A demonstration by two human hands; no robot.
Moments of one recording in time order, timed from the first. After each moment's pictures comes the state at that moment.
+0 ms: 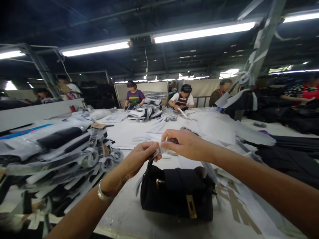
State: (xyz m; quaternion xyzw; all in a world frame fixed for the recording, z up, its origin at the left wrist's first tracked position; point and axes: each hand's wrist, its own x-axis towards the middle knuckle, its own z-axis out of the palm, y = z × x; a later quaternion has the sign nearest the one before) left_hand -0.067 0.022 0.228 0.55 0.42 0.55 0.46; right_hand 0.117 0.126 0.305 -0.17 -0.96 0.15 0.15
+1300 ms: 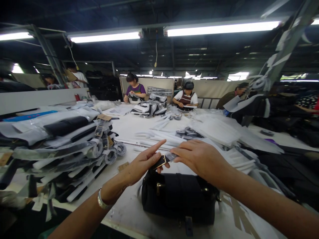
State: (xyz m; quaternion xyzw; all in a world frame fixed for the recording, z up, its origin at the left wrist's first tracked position) left_hand -0.081 0.000 0.198 0.54 0.37 0.55 0.51; right_hand 0.125 0.109 0.273 -0.03 -0.96 -0.14 0.22
